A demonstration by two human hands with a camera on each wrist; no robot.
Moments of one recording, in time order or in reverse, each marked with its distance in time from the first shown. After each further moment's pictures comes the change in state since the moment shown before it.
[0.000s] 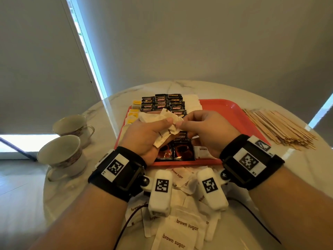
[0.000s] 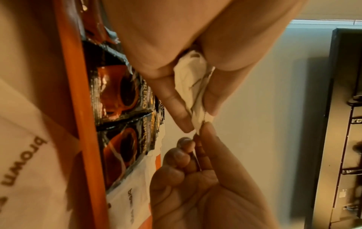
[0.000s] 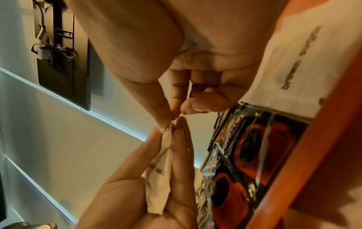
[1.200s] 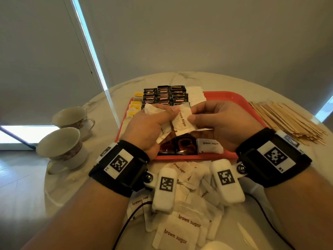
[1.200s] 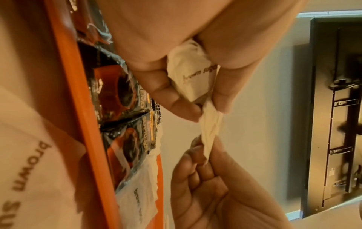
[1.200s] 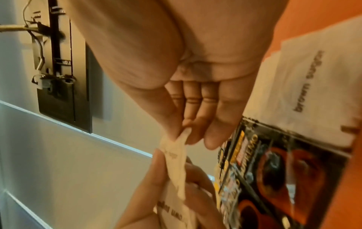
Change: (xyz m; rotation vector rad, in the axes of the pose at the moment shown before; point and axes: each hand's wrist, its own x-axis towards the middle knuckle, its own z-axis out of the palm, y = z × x) left_hand -0.001 -0.002 0.001 0.161 -0.025 0.036; right_hand -0.006 -0.004 -0.020 0.185 -0.125 0.017
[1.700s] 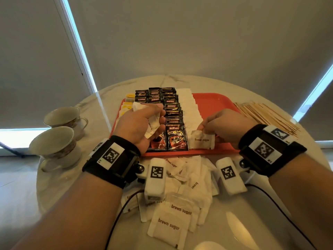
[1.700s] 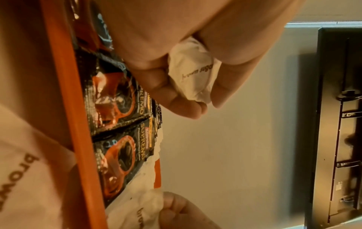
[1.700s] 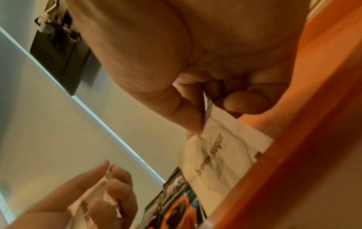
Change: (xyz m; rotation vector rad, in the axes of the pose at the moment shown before) left_hand 0.005 0.003 -0.008 -0.016 0.077 -0.045; right_hand -0.002 0.007 -0.033 -0.644 0.215 0.242
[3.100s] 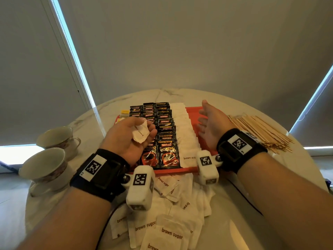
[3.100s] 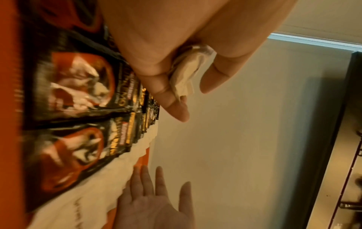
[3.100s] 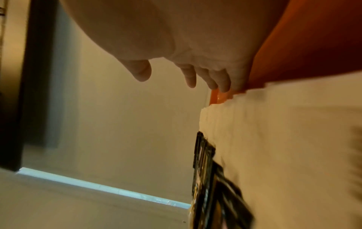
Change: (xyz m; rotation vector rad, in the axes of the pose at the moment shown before) left_hand 0.015 0.017 0.002 -0.263 -0.002 -0.111; right_hand 0.052 -0.010 -0.003 0.916 0.044 0.044
